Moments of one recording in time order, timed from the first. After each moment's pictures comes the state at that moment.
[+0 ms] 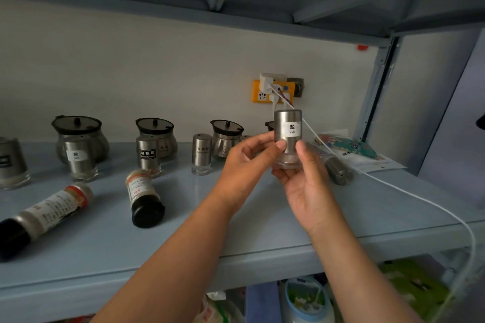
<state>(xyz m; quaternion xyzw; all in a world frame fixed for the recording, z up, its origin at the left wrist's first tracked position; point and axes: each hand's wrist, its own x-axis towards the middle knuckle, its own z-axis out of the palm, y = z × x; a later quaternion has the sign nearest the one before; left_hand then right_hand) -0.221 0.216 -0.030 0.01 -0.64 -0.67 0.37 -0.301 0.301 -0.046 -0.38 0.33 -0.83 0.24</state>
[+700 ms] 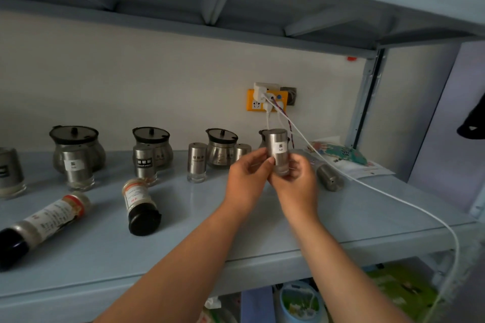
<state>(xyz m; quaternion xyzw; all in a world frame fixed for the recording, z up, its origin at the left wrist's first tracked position) -0.250 0.220 -0.044 0.11 -0.64 -0.63 0.43 -0.313 0.284 -0.058 -0.30 0.62 -0.72 -0.08</state>
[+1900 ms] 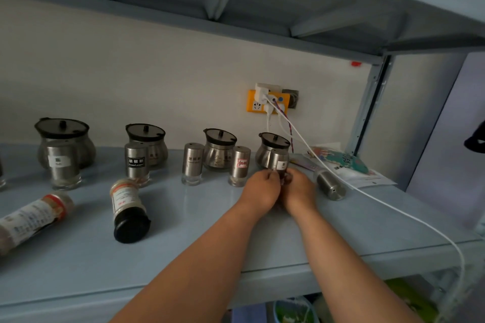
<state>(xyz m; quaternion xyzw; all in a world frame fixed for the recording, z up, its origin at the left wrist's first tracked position) -0.290 0.216 -0.054 0.23 -0.77 -0.53 0.28 -0.359 0.272 -0.058 -0.29 0.85 -0.45 -0.05</state>
